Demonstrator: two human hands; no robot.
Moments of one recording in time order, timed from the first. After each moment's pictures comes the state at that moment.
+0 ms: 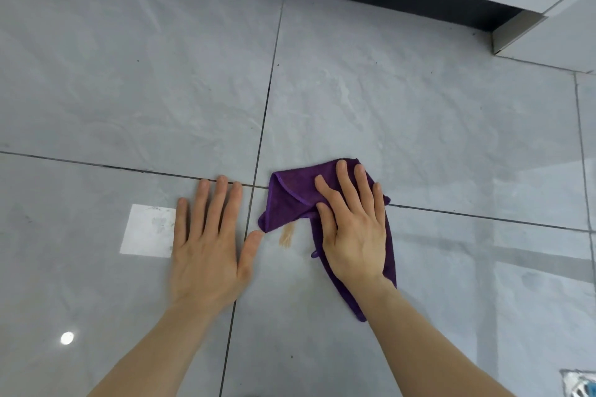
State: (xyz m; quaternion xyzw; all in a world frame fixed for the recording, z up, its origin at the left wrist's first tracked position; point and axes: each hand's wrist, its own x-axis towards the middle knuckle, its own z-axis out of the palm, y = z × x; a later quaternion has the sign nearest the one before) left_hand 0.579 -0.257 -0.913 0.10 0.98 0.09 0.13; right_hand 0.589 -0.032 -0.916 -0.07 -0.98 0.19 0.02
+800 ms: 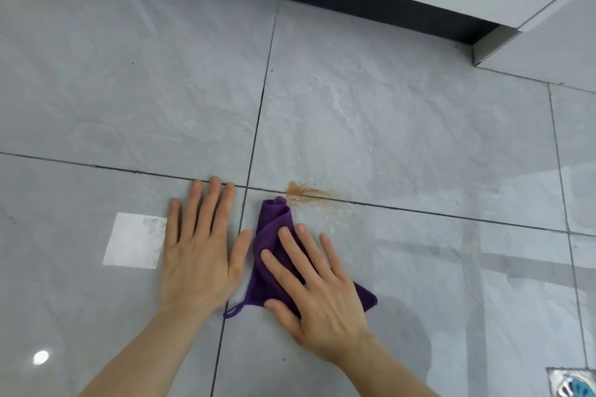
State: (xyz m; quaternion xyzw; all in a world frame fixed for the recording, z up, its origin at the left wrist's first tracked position) left_hand 0.580 -0.257 -0.916 0.10 0.99 0.09 0.09; right_hand 0.665 -0.059 -0.903 0.17 -0.98 0.12 -0.08
